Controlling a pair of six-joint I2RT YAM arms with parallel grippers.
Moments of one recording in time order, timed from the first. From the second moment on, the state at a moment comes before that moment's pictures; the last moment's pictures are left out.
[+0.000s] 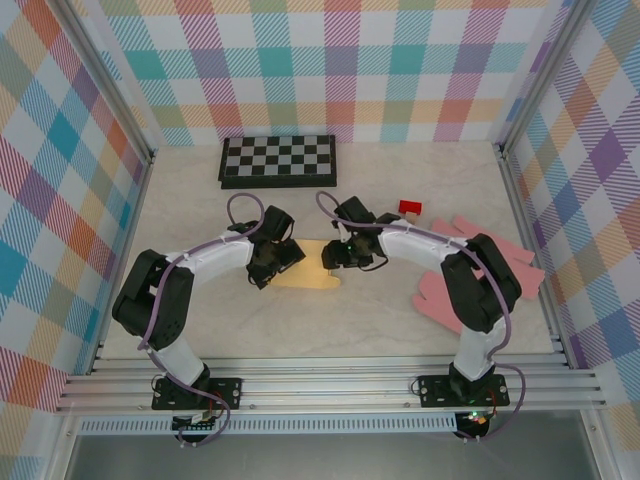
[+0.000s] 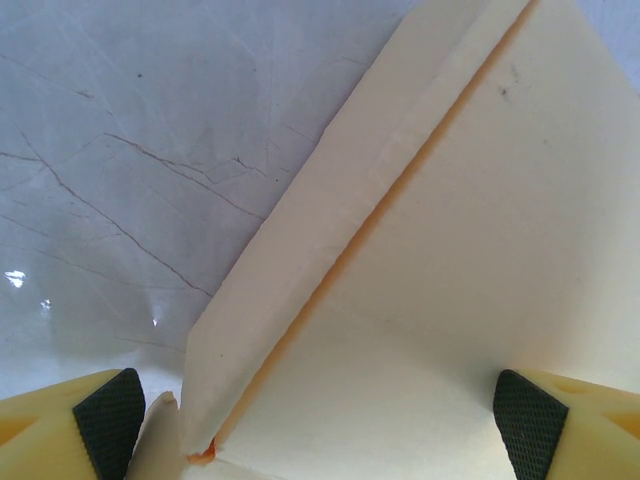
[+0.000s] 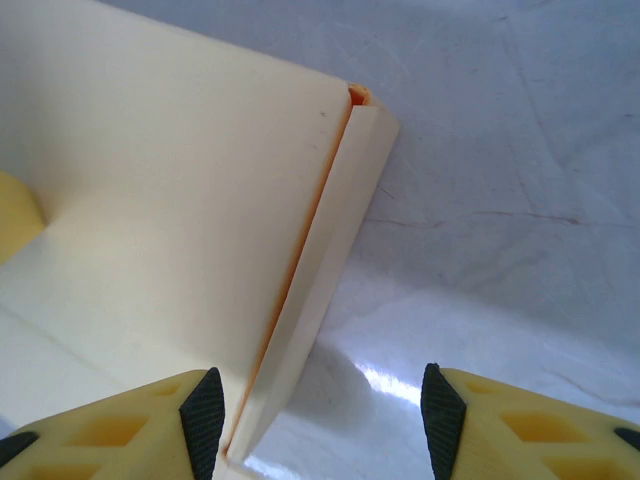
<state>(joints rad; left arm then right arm) -0.52 1.69 1.04 -0.60 0.02 -1.10 0.67 1.80 1.23 -0.56 -0.18 0.47</state>
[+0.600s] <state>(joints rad) -0.52 1.69 1.04 -0.58 0.01 -1.10 0.68 1.64 1.01 -0.44 -0.34 0.78</state>
